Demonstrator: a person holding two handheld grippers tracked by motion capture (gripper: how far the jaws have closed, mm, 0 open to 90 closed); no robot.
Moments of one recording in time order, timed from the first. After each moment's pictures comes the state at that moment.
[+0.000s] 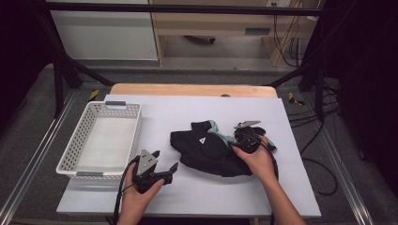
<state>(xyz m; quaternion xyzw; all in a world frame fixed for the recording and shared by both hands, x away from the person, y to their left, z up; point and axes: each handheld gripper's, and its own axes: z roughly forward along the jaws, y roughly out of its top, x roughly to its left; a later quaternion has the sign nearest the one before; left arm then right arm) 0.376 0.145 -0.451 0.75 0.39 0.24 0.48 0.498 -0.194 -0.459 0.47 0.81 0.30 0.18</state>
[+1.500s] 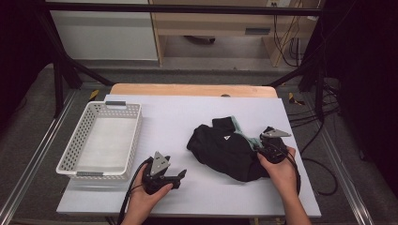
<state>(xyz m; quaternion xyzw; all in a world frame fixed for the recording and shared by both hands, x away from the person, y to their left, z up) 0.380 0.123 -0.463 0.80 0.36 0.20 0.44 0.458 -0.264 -0.456 0.52 0.75 0.30 0.27</state>
